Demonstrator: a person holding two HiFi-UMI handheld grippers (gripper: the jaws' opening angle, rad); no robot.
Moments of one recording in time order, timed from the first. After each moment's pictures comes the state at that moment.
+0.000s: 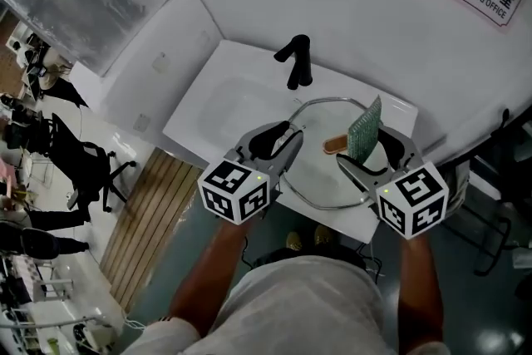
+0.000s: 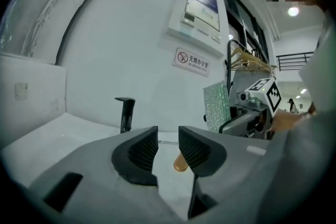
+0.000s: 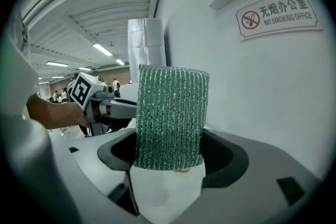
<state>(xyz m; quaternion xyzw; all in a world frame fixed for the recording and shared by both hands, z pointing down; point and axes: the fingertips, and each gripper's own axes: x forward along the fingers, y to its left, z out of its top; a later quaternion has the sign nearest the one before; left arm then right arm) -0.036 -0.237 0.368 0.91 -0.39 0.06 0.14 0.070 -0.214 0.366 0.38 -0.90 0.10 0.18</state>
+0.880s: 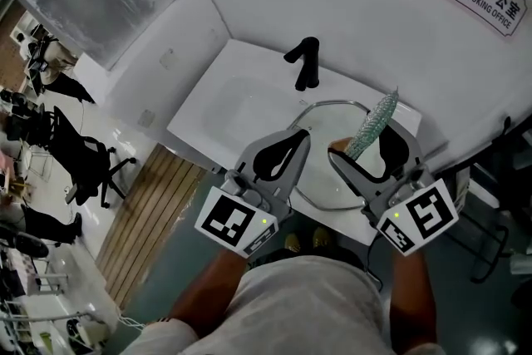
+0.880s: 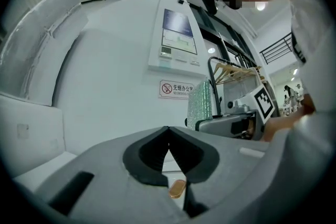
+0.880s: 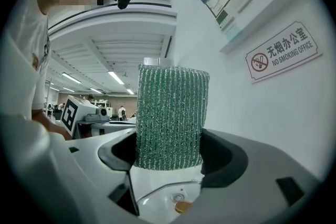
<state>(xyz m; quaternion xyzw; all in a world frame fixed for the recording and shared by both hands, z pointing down) -0.029 -0.192 0.283 0.91 -0.40 -0.03 -0.01 0.034 -0.198 0.277 0.35 -0.94 0.00 0.00</state>
